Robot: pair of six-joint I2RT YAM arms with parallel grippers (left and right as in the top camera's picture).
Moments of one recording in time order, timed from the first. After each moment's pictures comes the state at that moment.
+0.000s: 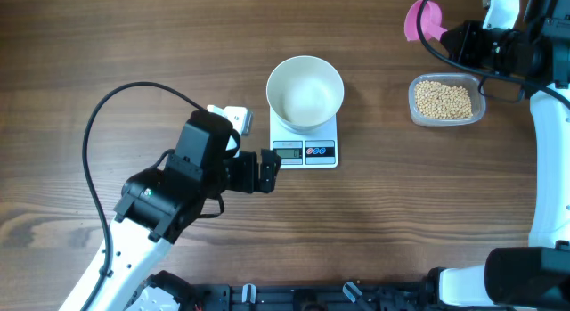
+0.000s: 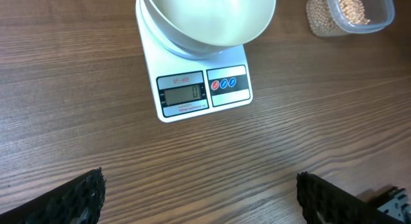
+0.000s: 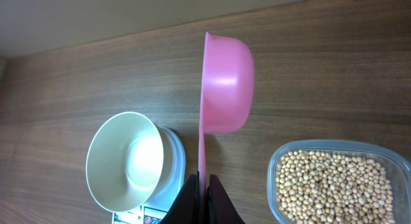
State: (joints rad) left arm -0.49 1.07 0.99 -0.83 0.15 -0.39; right arm -0.15 1.61 1.69 -0.96 -0.45 0.04
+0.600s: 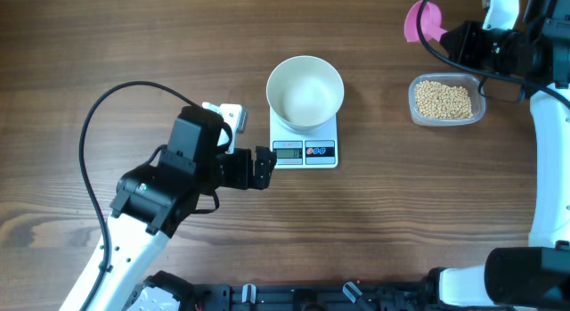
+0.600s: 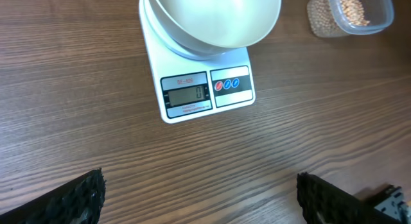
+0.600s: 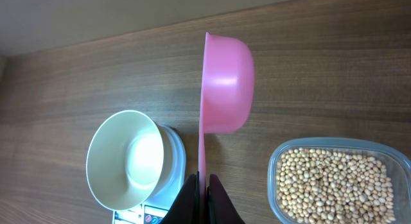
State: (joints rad) left arm -0.43 1.08 0.99 -0.83 0.22 -0.34; right arm -0.15 1.61 1.69 -0.96 -0.45 0.04
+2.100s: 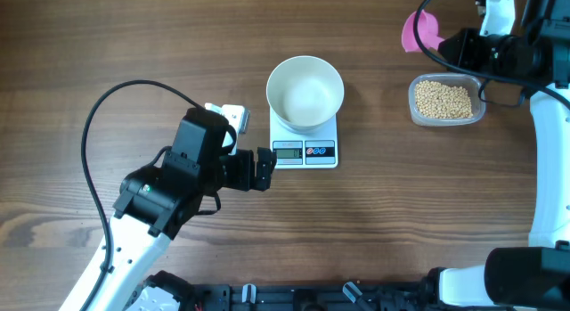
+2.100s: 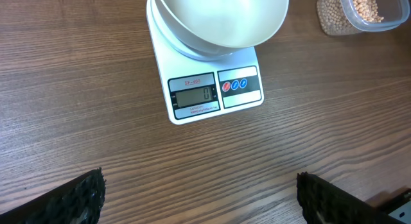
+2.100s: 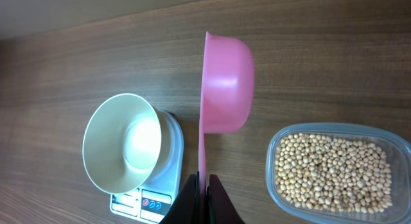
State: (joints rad) left arm -0.46 1.08 0.99 -0.83 0.15 -0.34; right arm -0.15 1.61 1.69 -1.03 -0.45 0.00
